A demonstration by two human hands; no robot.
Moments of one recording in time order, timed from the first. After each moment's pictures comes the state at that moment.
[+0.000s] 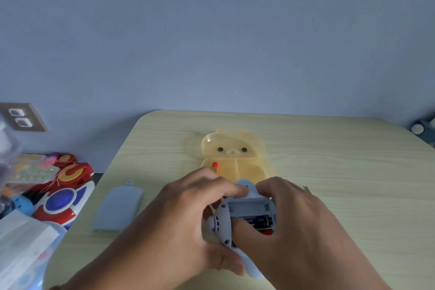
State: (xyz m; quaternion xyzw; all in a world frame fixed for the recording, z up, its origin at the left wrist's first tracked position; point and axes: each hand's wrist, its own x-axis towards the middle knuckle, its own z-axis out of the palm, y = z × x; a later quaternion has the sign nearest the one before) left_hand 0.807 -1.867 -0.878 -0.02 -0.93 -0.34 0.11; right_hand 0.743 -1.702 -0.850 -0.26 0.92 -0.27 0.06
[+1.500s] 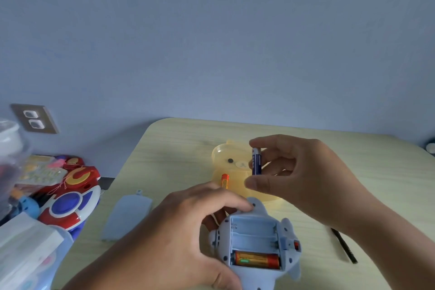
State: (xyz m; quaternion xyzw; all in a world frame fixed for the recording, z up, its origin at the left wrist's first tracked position) left_hand 0.811 -1.885 -0.870 -0.04 -0.92 -0.37 0.07; right_hand 0.668 -1.717 -0.831 -0.35 0.84 -0.40 0.10
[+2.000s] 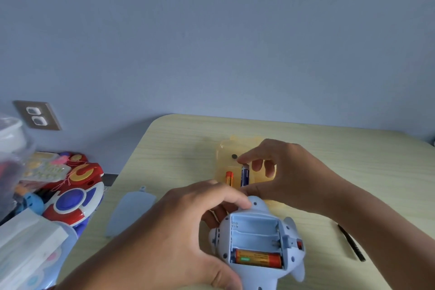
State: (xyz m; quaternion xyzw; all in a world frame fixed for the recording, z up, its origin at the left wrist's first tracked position) left_hand 0.810 -1.892 -0.877 -0.04 -0.92 -0.39 0.08; right_hand 0.647 -1.735 -0.849 -0.44 0.87 -0.23 0.09
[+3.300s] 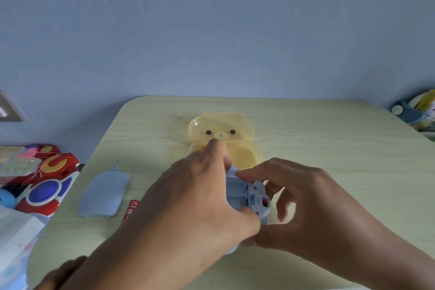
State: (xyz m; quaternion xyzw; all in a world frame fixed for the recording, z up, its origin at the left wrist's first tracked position) left_hand 0.804 -1.816 -0.841 0.16 -0.95 -0.26 0.06; right_hand 0.719 -1.657 -0.853 -0.42 0.85 -0.29 0.11
